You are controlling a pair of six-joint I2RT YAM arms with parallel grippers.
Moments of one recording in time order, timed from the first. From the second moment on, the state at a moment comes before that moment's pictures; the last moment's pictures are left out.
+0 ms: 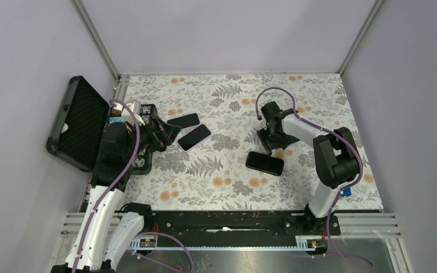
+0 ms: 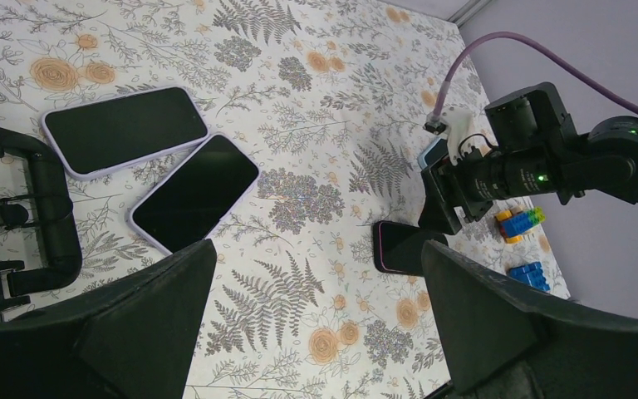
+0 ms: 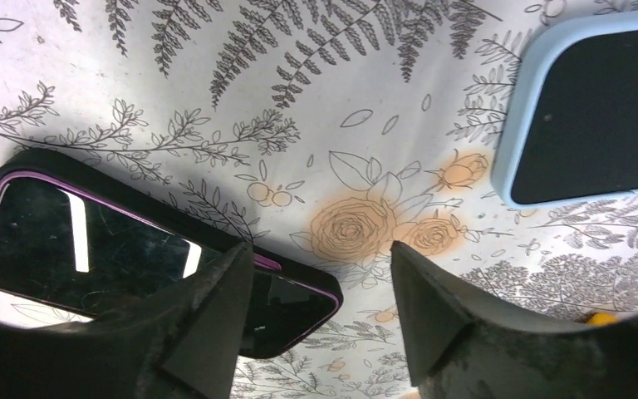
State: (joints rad) left arm -0.14 0.69 0.80 -0.37 0.36 -0.49; right arm 0.39 1.79 1.15 -0.75 0.12 -0.03
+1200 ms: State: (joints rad) left arm -0.14 0.69 0.80 -0.37 0.37 -0.48; right arm 0.60 1.84 1.21 -0.81 -0.06 -0.42
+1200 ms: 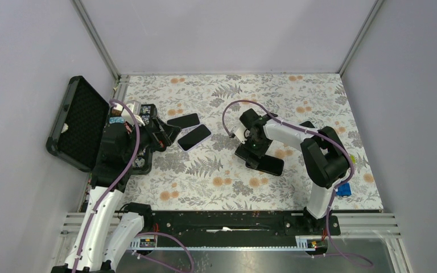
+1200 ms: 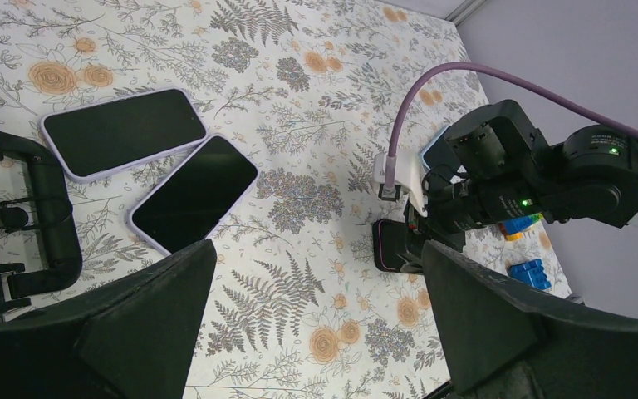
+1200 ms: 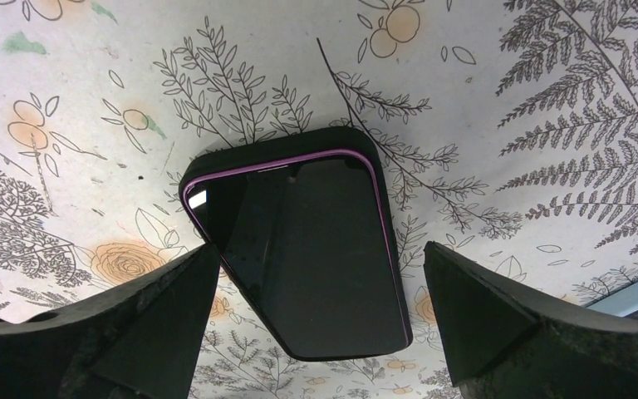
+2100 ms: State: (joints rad) left arm -0.14 0.70 0.80 -0.37 0.37 -0.46; right arm 0.60 1.89 1.28 -0.90 -0.15 -0.48
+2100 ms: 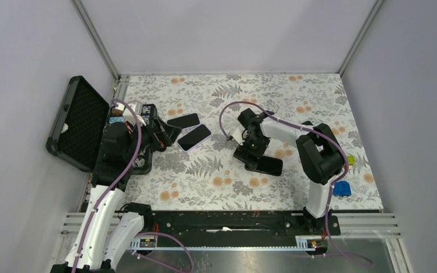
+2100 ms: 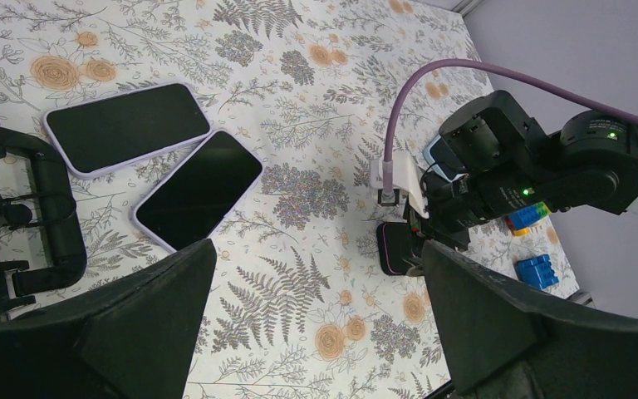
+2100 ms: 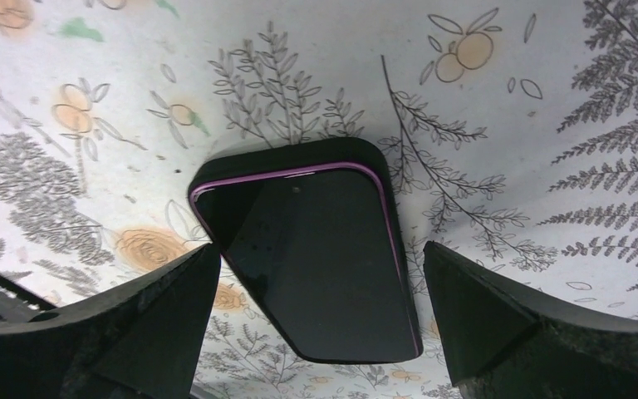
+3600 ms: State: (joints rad) left arm -0.14 0.71 0.79 -0.40 0.36 -0.50; right arm 0.65 1.71 1.02 -0.58 0.02 -0.45
